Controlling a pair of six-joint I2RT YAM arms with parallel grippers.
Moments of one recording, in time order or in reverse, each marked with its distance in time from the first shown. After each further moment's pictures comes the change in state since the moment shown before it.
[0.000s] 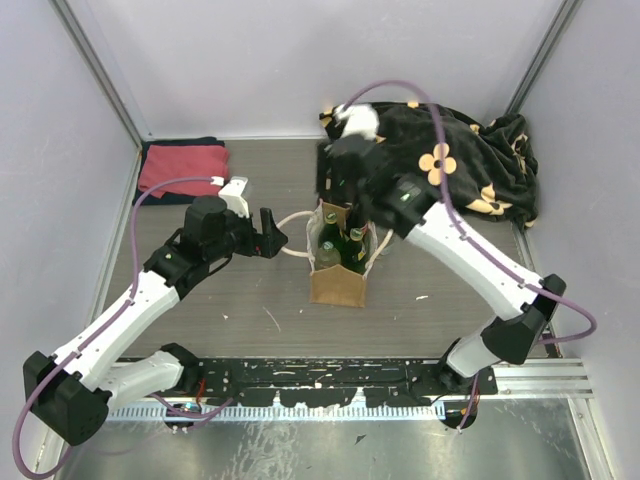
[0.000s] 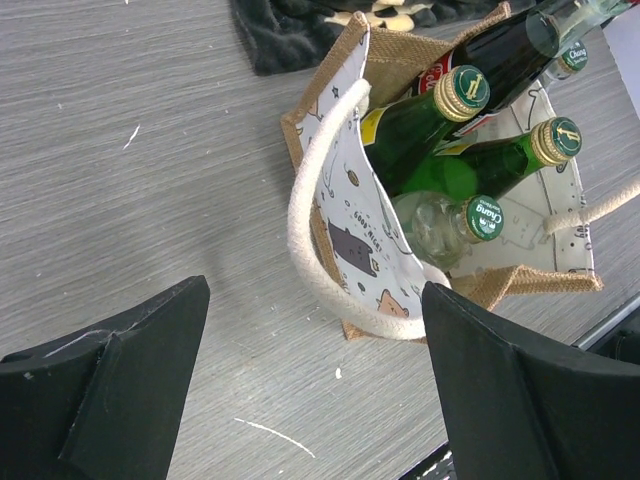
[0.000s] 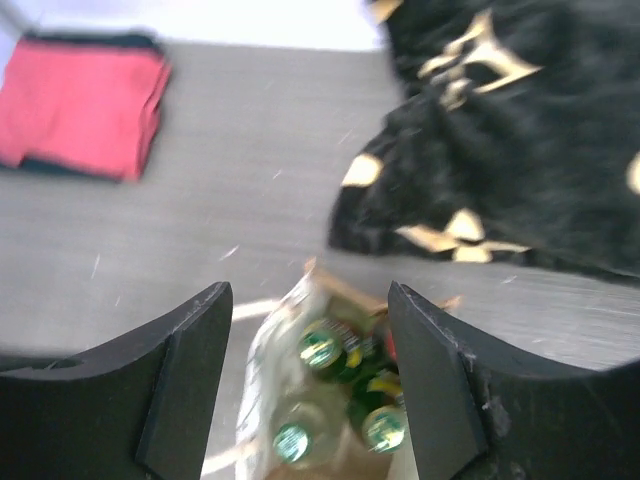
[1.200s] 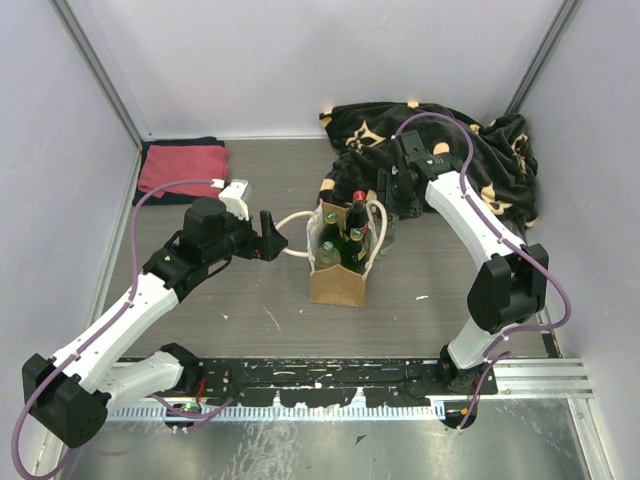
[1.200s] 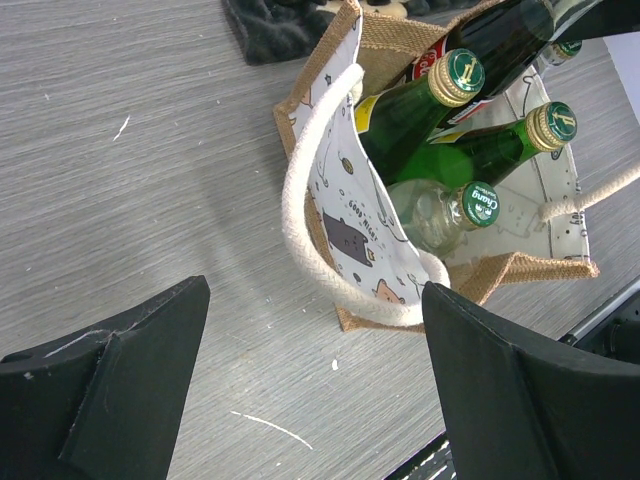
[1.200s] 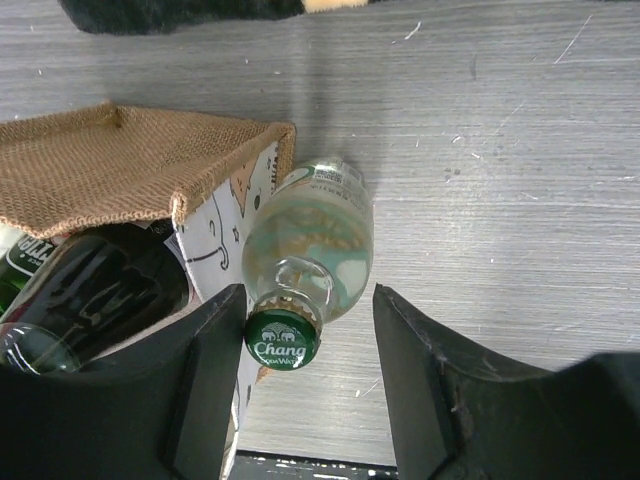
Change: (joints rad) left arm 0.000 -0.015 -0.016 -0.005 0.024 -0.001; right arm -0.534 0.143 -0.102 -0.323 -0.475 -0.019
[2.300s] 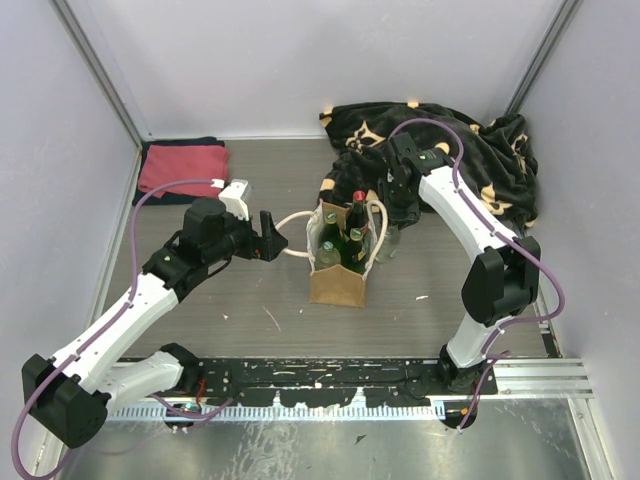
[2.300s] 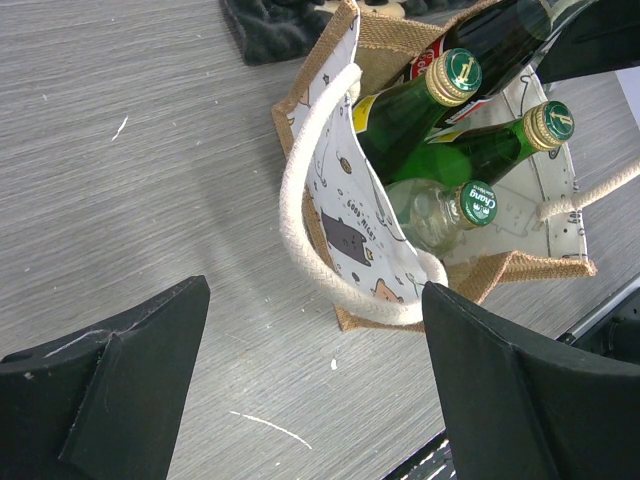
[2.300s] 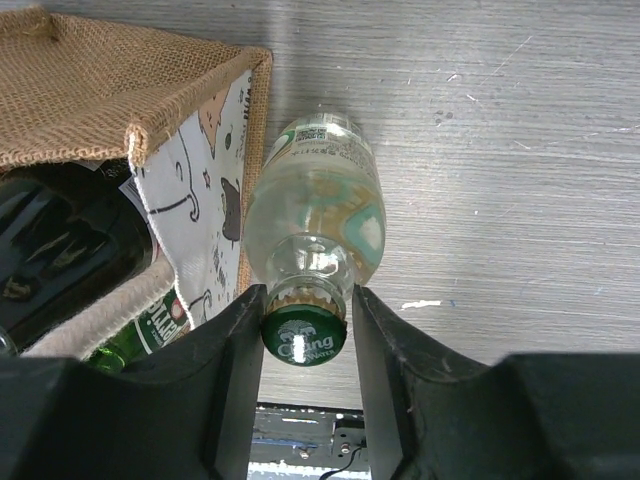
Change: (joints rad) left arm 0.000 -0.002 0.000 0.000 0.003 0.000; right arm 0.016 0.061 0.061 -0.165 -0.003 -0.060
